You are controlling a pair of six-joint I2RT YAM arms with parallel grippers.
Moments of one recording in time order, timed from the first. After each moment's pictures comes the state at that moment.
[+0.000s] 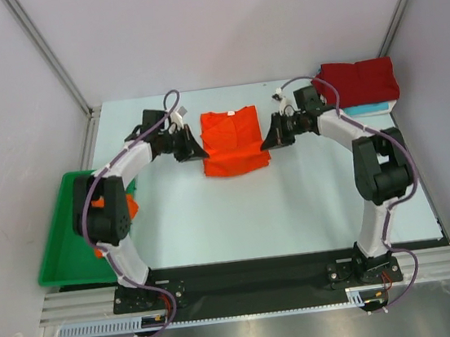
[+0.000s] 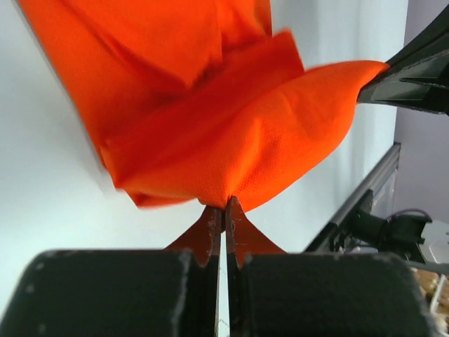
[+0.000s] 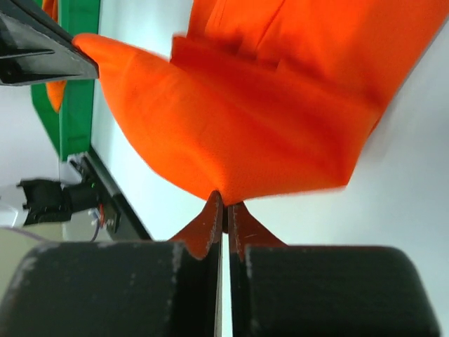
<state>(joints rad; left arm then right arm) -0.22 1.76 1.22 -0.37 0.69 -0.39 0.23 1.85 1.32 -0.37 -0.79 0.27</state>
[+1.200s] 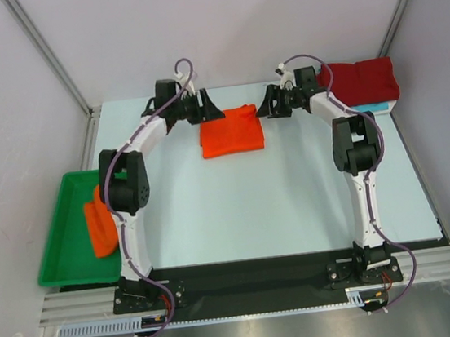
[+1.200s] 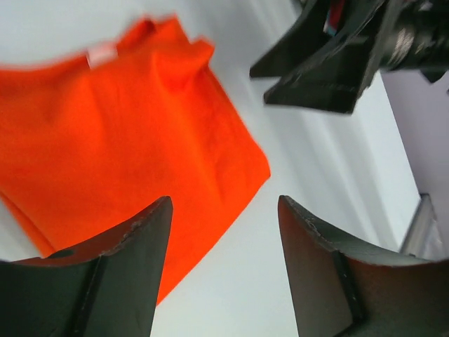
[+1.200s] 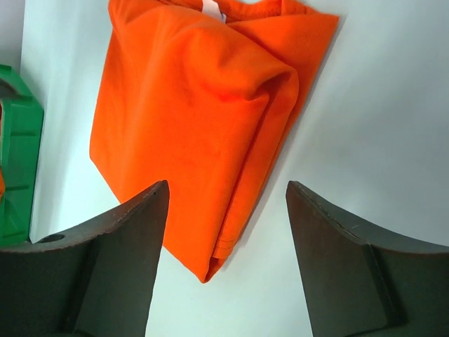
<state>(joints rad) -0.25 2.17 1.82 -0.20 0.67 -0.34 0.14 2.40 1.97 -0.27 -0.72 0.25</state>
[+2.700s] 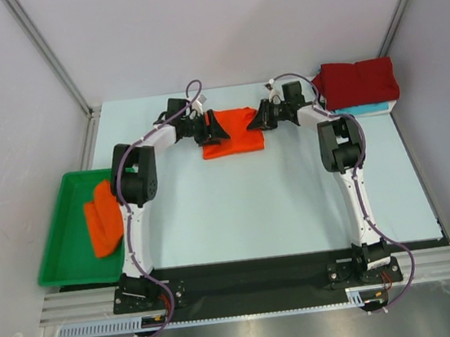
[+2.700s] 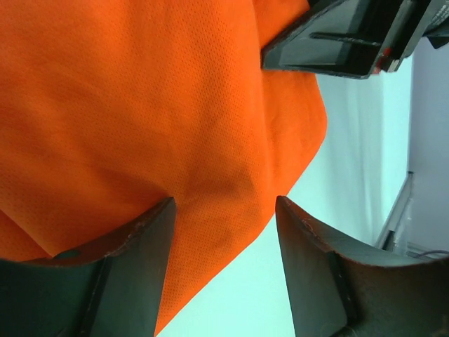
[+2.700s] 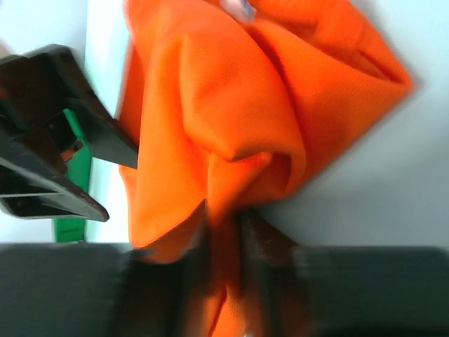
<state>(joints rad) -0.26 2.35 1.76 -0.23 0.75 -0.41 0.18 2.61 2.03 -0.09 -0.92 0.47</state>
